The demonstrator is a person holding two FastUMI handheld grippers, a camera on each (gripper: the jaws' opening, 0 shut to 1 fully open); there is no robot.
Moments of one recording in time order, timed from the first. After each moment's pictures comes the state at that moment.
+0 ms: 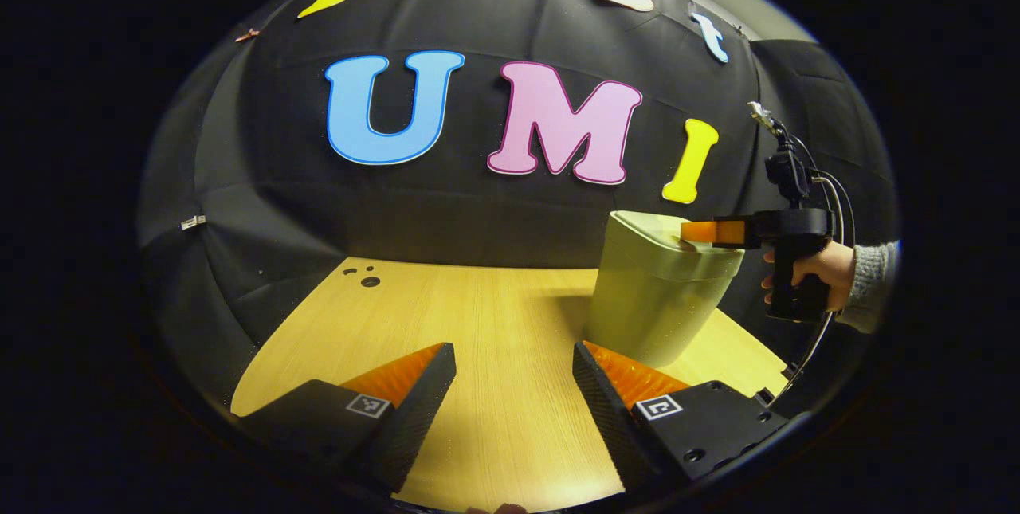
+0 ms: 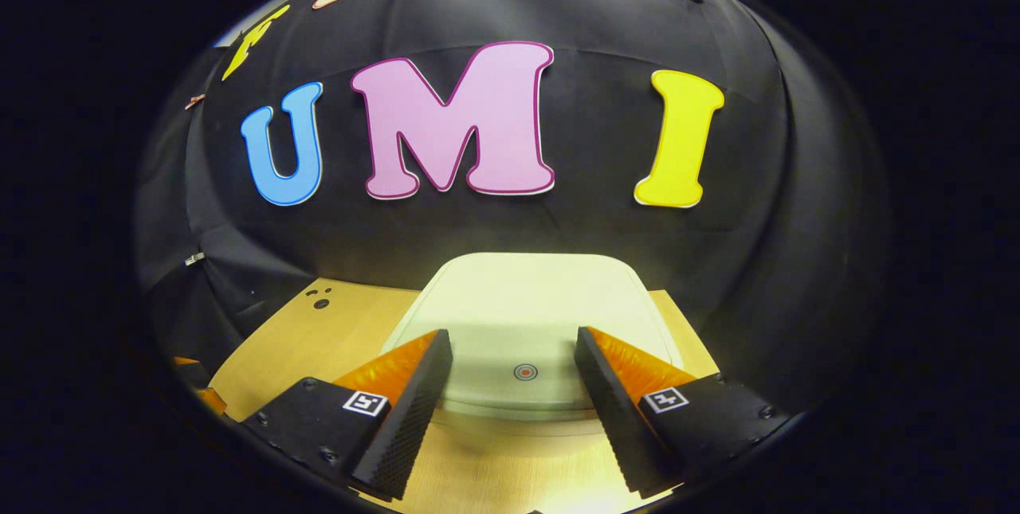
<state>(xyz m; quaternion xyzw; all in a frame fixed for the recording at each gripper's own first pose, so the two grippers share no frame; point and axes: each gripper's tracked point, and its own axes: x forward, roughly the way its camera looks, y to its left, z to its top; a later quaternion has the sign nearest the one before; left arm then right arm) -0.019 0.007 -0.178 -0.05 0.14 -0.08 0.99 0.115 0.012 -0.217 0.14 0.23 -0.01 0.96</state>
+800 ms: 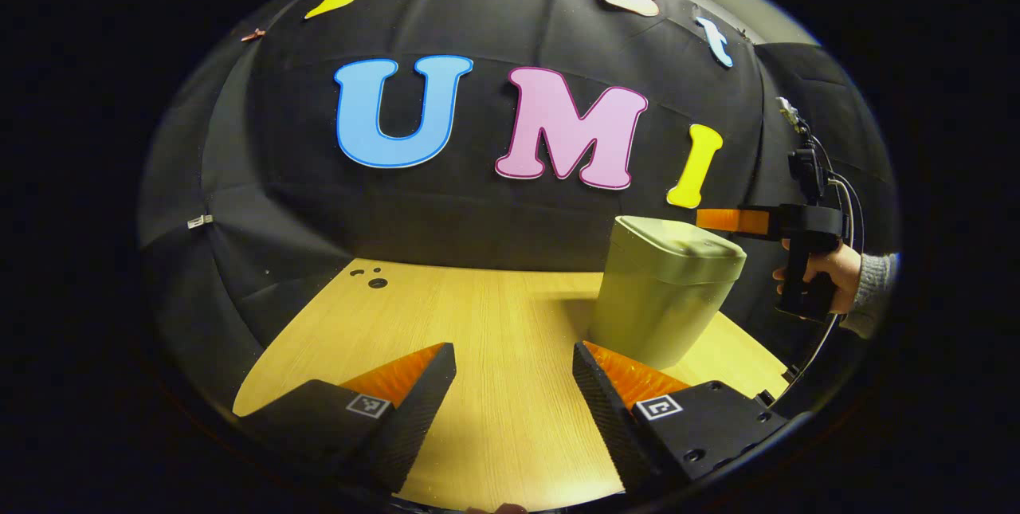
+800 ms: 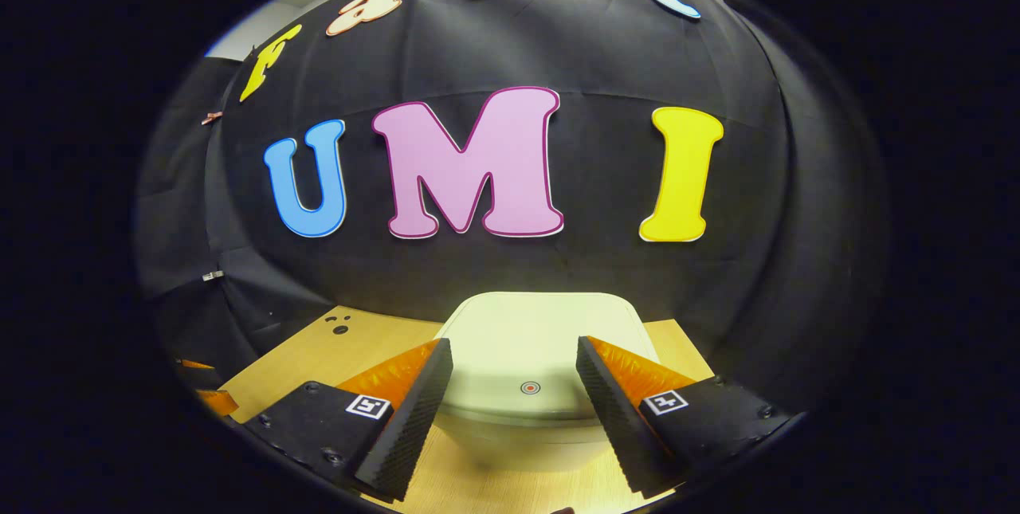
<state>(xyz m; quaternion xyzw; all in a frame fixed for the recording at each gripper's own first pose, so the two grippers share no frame) -0.021 0.011 -0.168 -0.05 0.13 -0.08 0.99 0.101 0.008 -0.170 0.14 0.16 0.01 0.98</state>
